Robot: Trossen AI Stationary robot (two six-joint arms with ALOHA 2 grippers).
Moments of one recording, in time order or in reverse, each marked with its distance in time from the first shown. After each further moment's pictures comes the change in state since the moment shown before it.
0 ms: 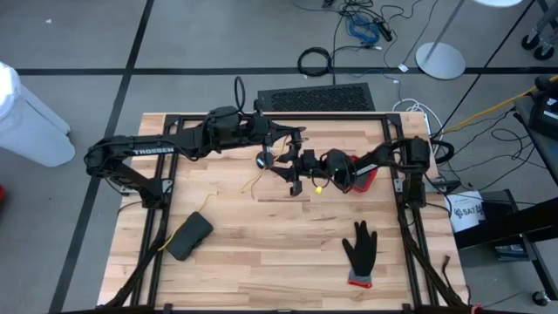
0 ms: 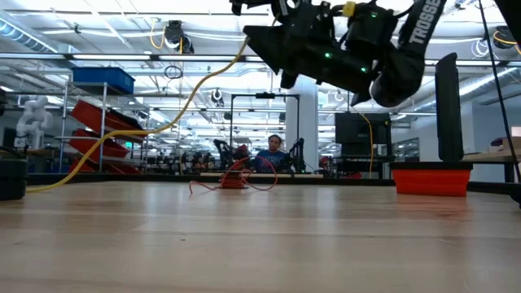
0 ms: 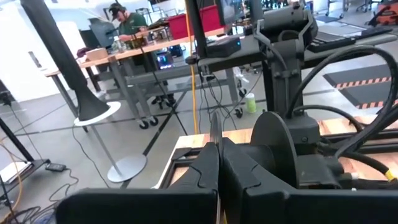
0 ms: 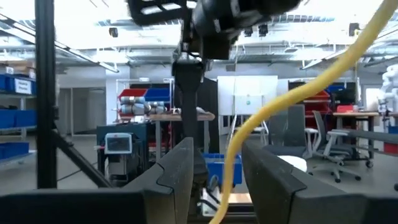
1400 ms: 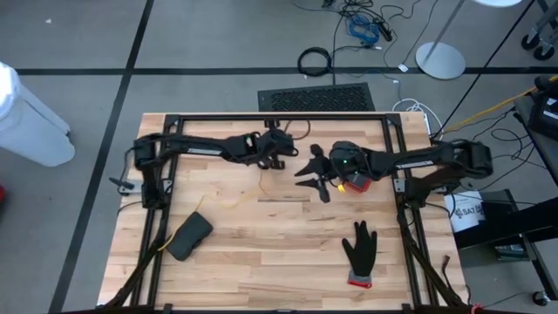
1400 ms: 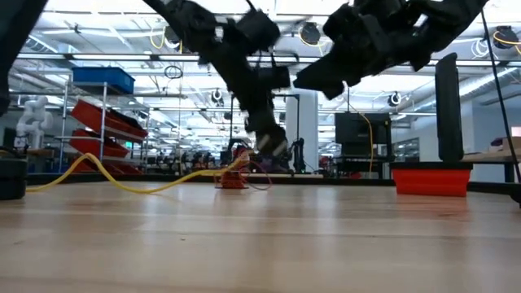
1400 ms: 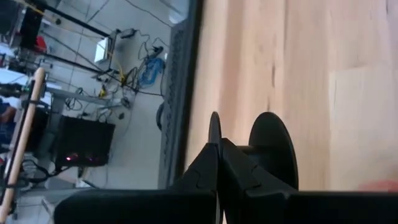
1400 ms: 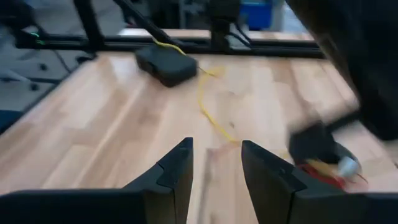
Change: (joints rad) left arm 0.035 0.399 0.037 -0.251 -0.496 0.333; right arm -0.022 -0.572 -0.124 -1.192 -0.120 -0.167
